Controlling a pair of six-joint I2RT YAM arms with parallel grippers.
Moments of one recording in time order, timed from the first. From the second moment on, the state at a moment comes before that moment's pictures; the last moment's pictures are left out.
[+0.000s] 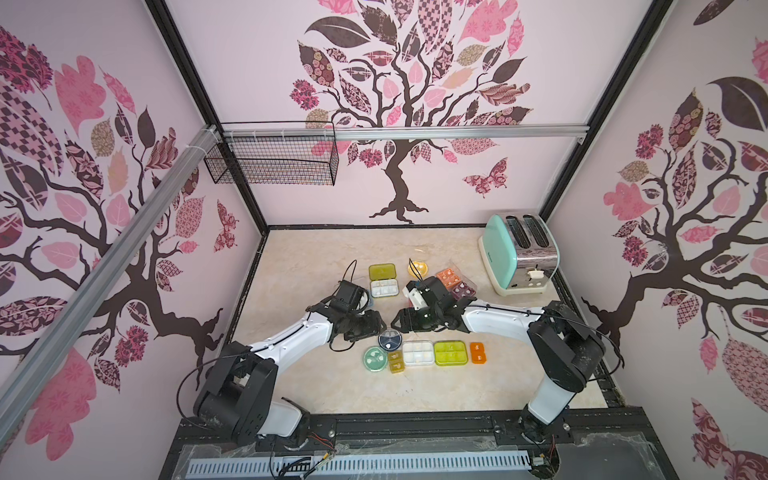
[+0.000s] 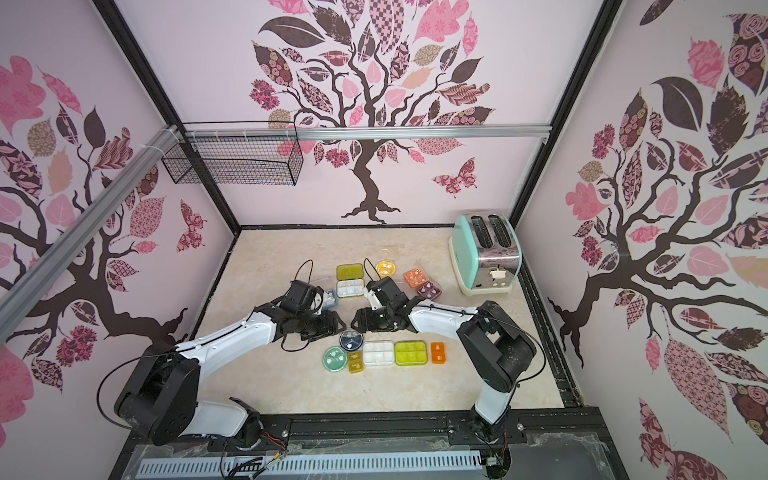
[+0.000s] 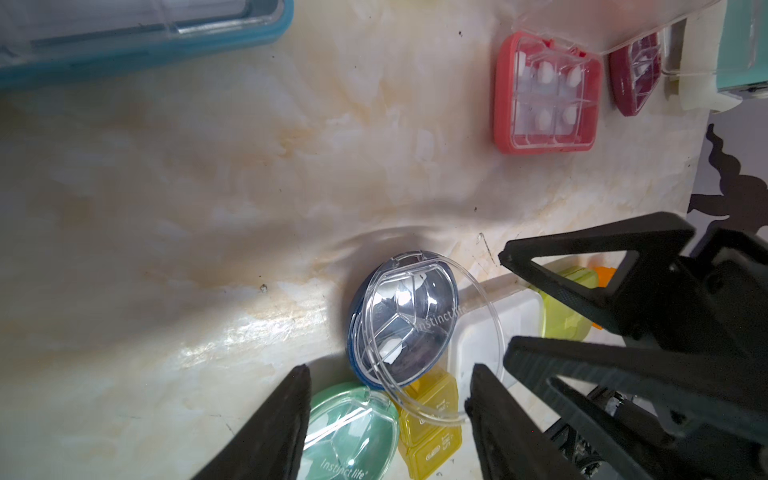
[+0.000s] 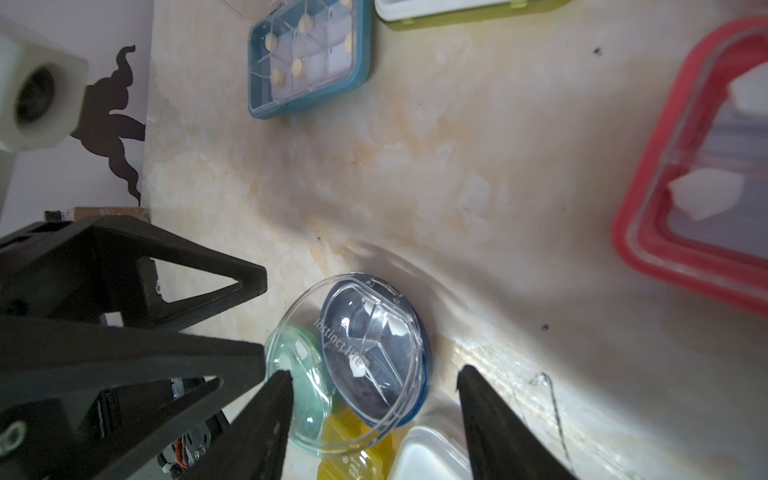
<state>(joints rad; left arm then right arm) -0.49 1.44 0.79 -0.42 0.34 -0.63 0.73 1.74 0.98 -0.12 -0.39 0.62</state>
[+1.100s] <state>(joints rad) -0.53 1.54 0.74 -0.31 0.35 -0.64 0.76 1.80 0.97 -0.11 -0.42 0.61</state>
